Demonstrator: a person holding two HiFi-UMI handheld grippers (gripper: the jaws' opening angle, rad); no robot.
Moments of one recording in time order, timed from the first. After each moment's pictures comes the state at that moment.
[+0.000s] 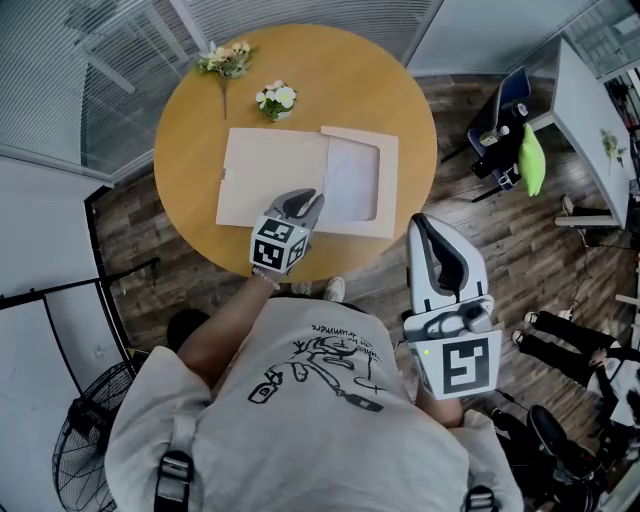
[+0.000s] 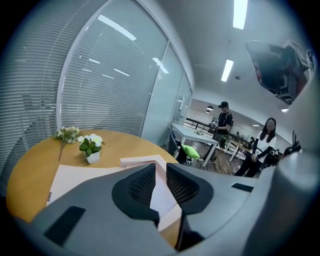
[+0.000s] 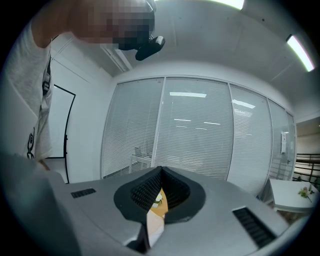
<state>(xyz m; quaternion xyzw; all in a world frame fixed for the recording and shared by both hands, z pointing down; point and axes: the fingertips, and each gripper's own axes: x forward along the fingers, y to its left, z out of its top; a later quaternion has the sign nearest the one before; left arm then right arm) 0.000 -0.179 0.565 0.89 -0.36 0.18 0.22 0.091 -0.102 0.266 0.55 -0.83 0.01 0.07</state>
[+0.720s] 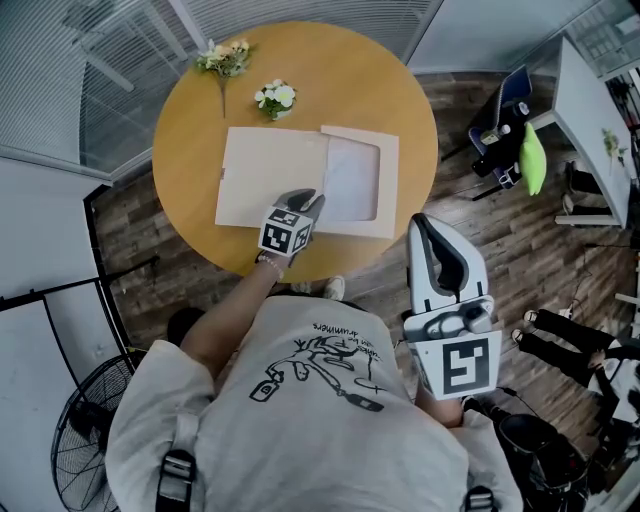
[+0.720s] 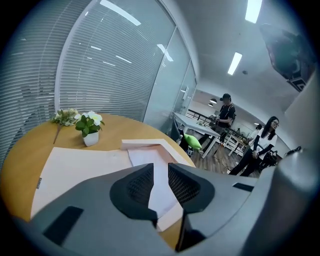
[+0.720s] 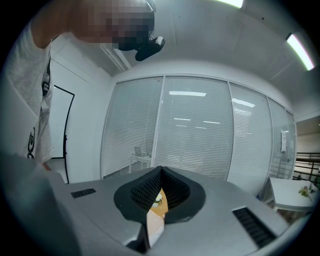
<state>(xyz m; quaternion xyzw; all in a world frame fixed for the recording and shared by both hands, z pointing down) 0.001 -0.194 0.642 0.87 -0.35 0.23 0.27 0.090 -0.112 0.274 0.55 -0.83 0.01 0.07</state>
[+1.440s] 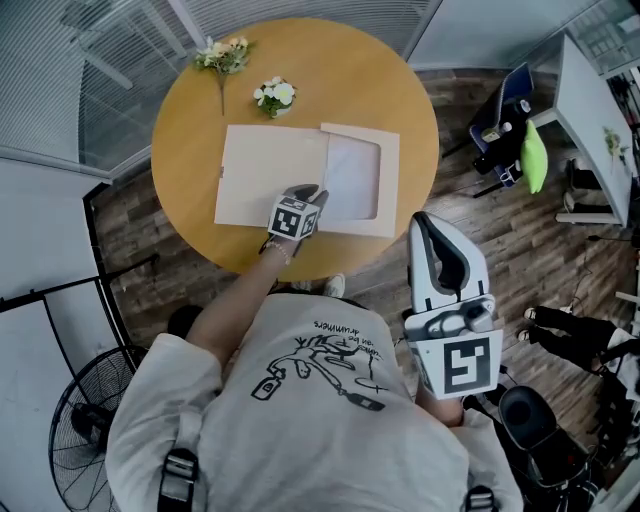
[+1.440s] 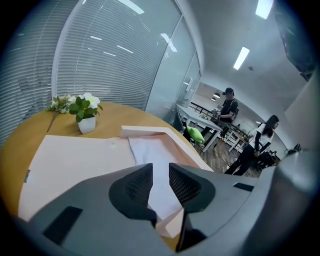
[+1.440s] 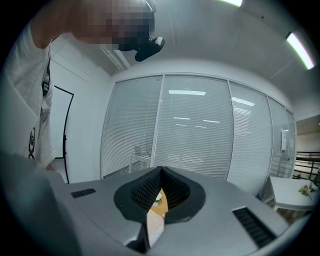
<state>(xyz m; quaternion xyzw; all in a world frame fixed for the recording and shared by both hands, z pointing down) 0.012 -0.212 0.694 0.85 -0.34 0.27 0.29 0.095 -0.119 0.279 0.55 -0.83 0.02 0.08</state>
